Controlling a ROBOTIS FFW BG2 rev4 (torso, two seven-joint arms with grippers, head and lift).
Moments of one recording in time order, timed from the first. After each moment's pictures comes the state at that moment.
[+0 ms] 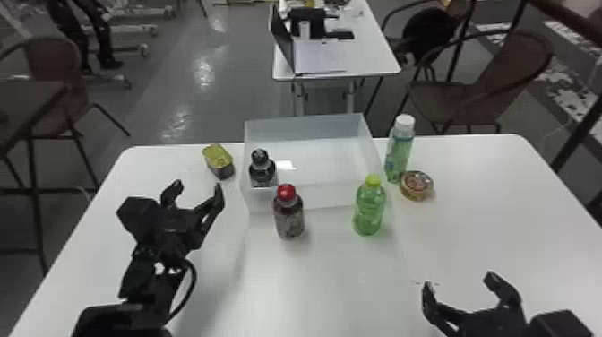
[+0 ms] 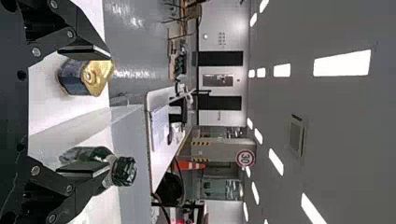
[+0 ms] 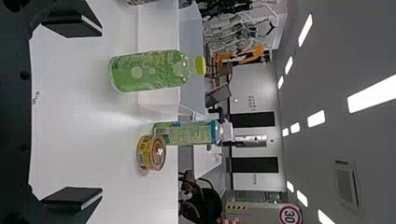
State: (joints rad) left arm 0.11 0.06 0.12 -1.52 0.08 -0.20 -0.19; right arm 0.50 0.00 -0.02 -1.76 -0.04 -0.21 0.28
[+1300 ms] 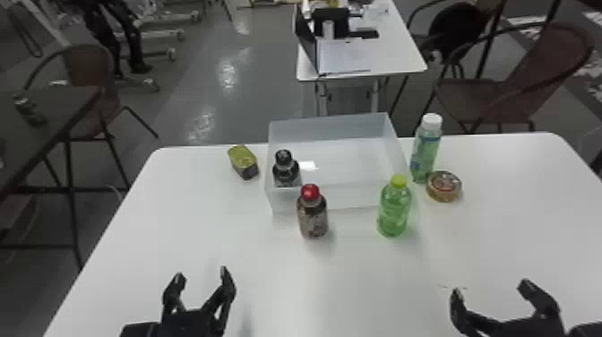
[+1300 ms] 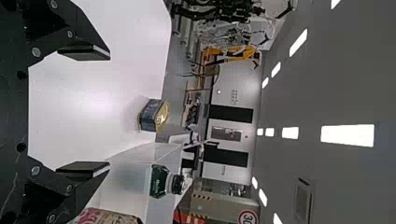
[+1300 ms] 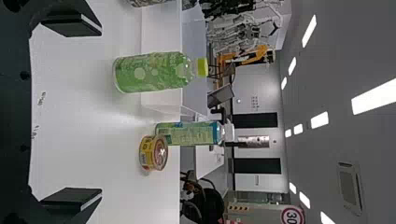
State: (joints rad) left arm 0.55 0.00 0.04 -1.70 0.14 -0.43 0.07; right arm 0.52 0.00 -0.02 -1.79 -0.03 -0.19 0.28
